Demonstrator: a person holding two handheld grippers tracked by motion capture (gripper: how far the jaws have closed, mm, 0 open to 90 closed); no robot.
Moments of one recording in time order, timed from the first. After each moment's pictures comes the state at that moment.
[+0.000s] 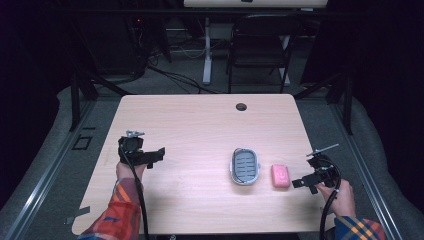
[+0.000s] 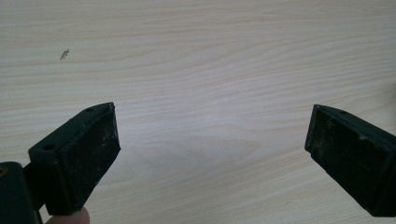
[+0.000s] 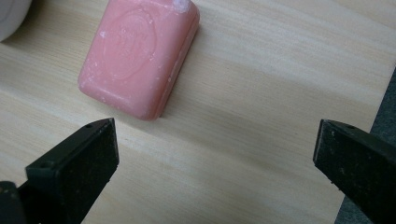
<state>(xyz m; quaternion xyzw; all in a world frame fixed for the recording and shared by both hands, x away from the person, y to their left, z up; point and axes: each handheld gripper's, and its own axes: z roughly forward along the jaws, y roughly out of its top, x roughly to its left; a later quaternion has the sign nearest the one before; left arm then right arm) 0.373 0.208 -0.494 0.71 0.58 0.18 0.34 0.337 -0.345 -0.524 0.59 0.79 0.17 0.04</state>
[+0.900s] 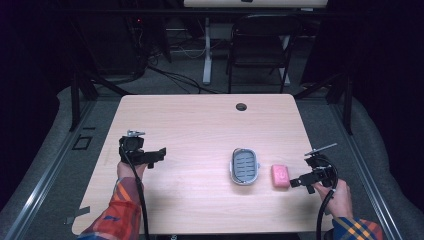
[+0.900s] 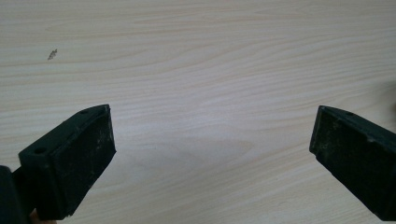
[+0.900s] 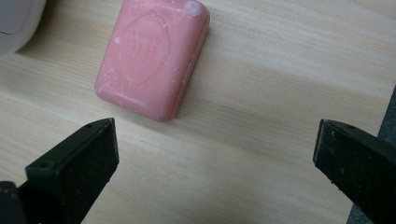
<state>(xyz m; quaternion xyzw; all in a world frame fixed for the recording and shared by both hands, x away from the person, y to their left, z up) 0.375 0.208 -0.495 0.72 0.58 0.17 0.35 0.335 -0.334 -0.519 0.61 0.77 0.17 0.04</state>
